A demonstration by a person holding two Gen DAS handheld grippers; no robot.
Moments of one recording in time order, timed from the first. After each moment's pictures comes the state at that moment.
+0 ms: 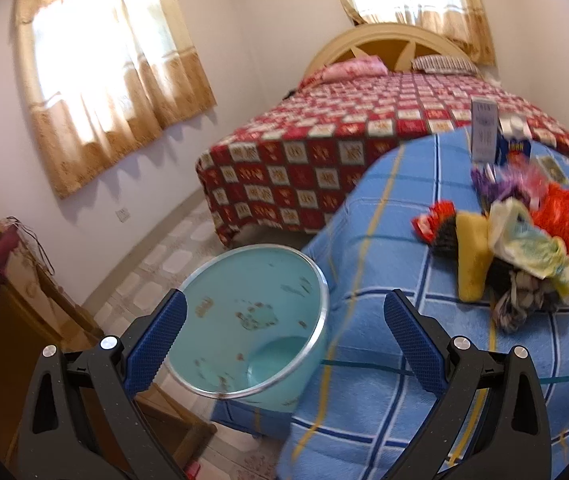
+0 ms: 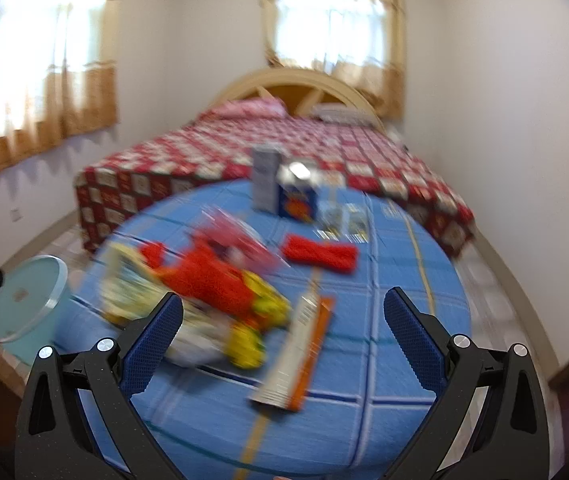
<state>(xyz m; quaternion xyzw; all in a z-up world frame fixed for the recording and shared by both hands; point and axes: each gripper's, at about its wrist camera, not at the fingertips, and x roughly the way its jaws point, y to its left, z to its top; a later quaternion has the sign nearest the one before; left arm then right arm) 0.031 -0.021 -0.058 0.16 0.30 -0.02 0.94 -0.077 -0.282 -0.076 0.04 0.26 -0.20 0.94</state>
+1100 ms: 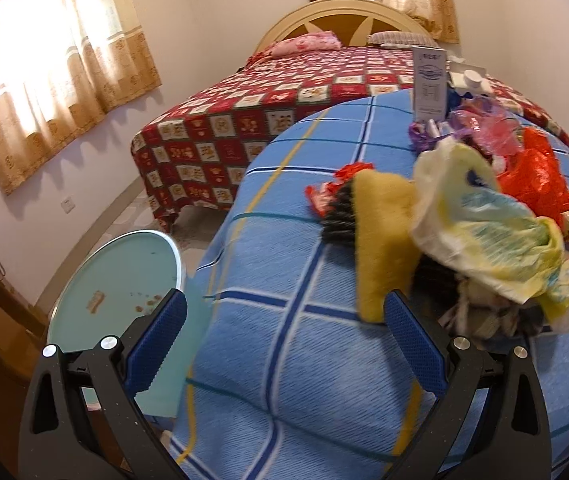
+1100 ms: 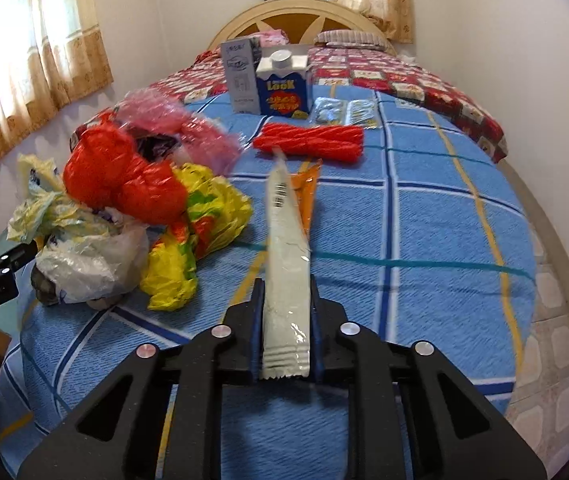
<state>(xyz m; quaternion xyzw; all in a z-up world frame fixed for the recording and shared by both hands) 0.066 -0.109 -0.118 0.15 0.34 -0.10 0.92 -0.046 -0.332 -0.151 0.11 0.35 -0.14 0.92</state>
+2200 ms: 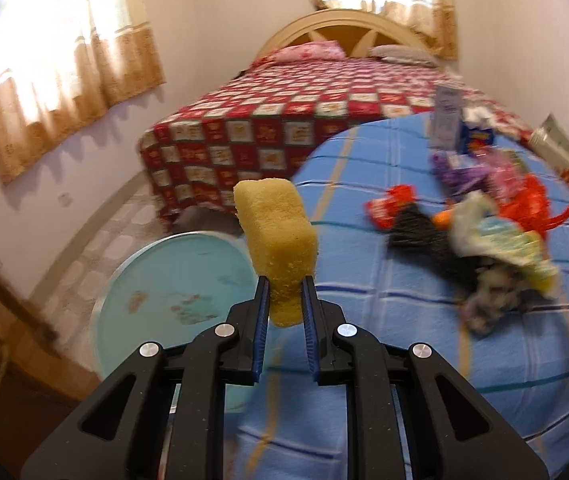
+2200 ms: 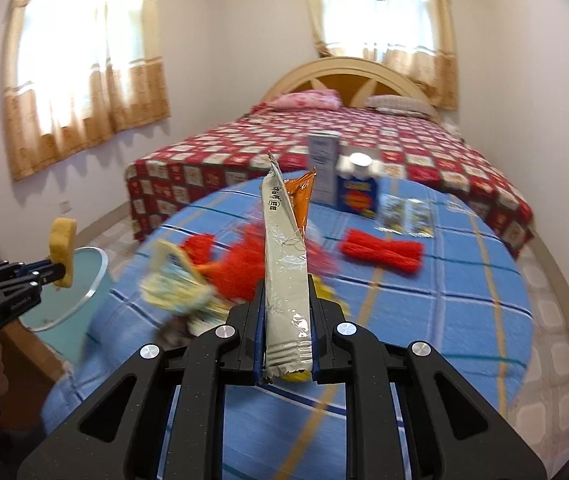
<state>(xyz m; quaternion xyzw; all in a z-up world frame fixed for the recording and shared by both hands) 0.059 -0.019 -0.074 0.12 0.34 -0.10 0.93 -0.049 -0.266 -0.065 0.05 0.25 -0.06 0.96</state>
